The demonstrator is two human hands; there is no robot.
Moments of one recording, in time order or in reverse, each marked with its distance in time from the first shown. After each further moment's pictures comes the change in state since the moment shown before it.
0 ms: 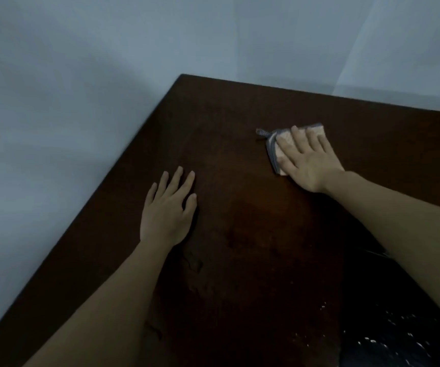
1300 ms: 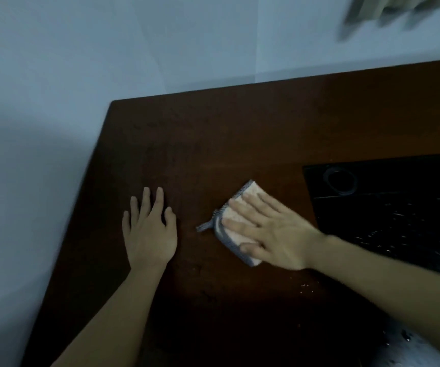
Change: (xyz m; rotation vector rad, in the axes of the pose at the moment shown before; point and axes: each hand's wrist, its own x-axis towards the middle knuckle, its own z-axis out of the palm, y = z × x) left_hand 0.002 -0.003 -0.001 0.001 -0.004 0.066; right_hand -0.174 -0.097 0.040 0.028 -0.029 -0.238
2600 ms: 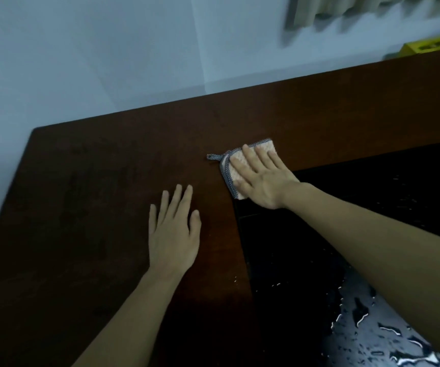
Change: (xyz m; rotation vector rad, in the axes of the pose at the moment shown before) left_hand -0.017 0.180 0.018 -0.204 -0.075 0.355; right_hand -0.018 0.170 -0.018 0.159 -0.044 0.492
